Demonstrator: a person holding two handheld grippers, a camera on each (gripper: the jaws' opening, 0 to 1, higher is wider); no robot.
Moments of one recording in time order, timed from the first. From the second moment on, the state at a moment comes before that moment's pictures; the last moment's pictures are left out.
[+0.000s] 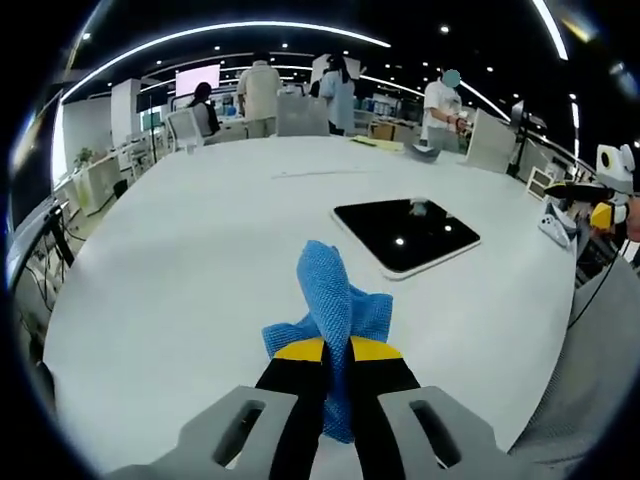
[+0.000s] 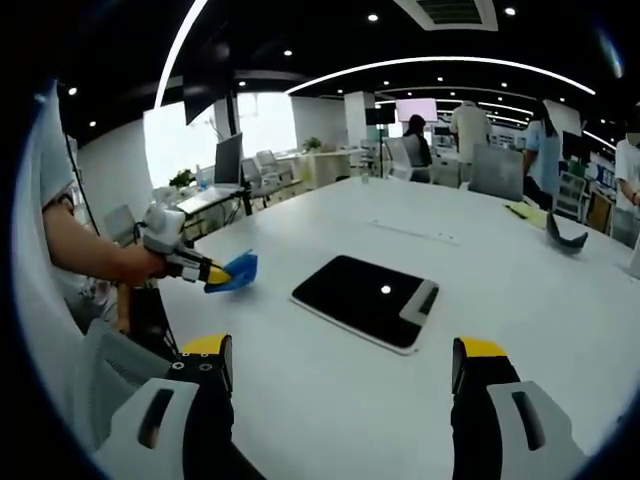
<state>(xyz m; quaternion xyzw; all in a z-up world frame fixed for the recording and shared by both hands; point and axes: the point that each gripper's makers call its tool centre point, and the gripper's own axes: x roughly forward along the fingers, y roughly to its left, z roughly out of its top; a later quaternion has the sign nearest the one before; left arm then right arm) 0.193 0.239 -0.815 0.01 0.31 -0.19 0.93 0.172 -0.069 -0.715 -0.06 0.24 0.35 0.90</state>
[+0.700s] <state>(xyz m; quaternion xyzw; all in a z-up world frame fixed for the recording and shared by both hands) 0.179 0.242 -0.846 0.03 0.33 -0.20 0.92 0.170 -0.068 -0.722 -0.05 0.25 0.34 0.90</state>
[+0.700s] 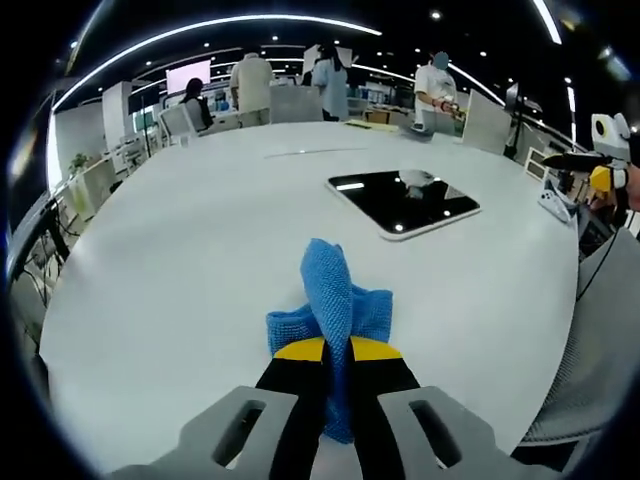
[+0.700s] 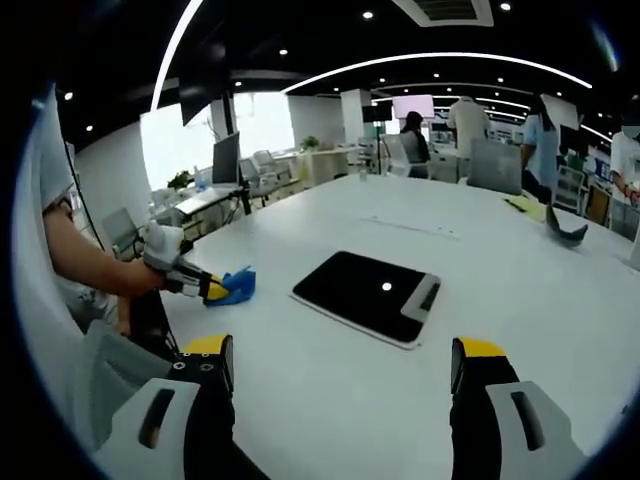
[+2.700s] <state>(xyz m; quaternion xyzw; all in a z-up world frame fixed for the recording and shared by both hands) 0.180 0.235 -0.779 0.03 0.25 -0.20 0.95 0.170 -0.087 -0.708 -0.04 0.23 0.35 0.91</state>
